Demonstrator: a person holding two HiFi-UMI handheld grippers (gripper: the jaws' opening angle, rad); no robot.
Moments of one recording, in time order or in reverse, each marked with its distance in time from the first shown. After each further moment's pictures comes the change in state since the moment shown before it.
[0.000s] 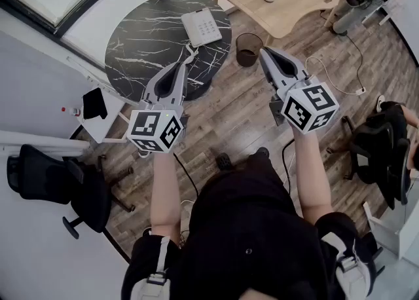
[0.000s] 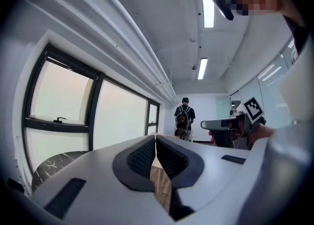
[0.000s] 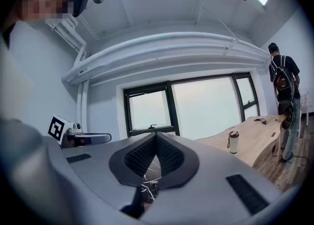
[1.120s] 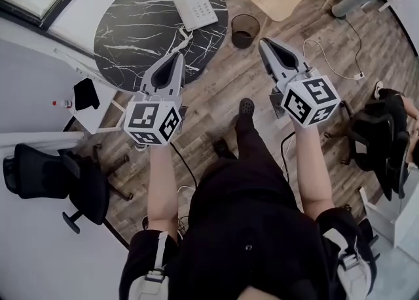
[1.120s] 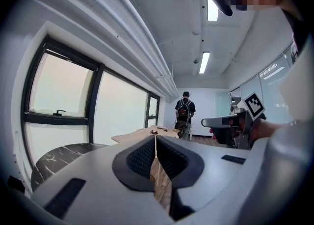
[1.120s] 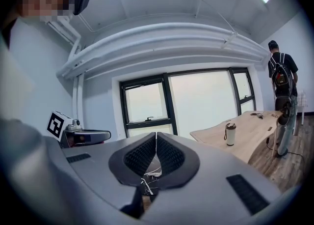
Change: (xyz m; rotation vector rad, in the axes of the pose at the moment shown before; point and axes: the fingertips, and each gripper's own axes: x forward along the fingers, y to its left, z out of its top) left arm 0.018 0.017 -0.033 -0.011 0.082 -0.003; right arm 0.019 -0.013 -0.033 0.007 0.079 -0.036
